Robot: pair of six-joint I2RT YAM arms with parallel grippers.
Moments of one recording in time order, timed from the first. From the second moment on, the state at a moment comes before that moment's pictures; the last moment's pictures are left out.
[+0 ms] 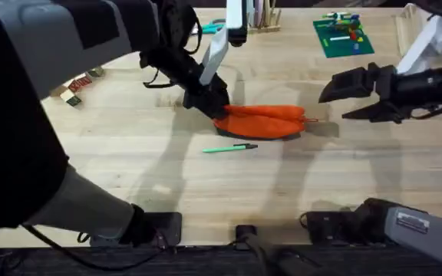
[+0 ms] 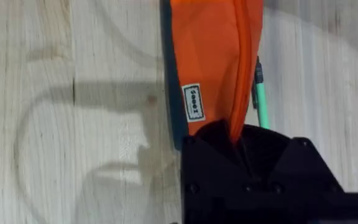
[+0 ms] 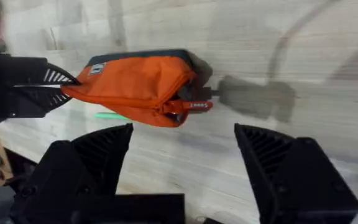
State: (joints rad) left arm -0.29 1.74 1.21 -0.98 0.71 1.23; right arm -0.30 1.29 0.98 -1.09 -0.61 -0.05
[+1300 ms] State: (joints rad) left arm -0.29 1.74 1.21 -0.97 0.71 1.23; right arm -0.18 1.62 0.98 -1.02 -0.80 -0.23
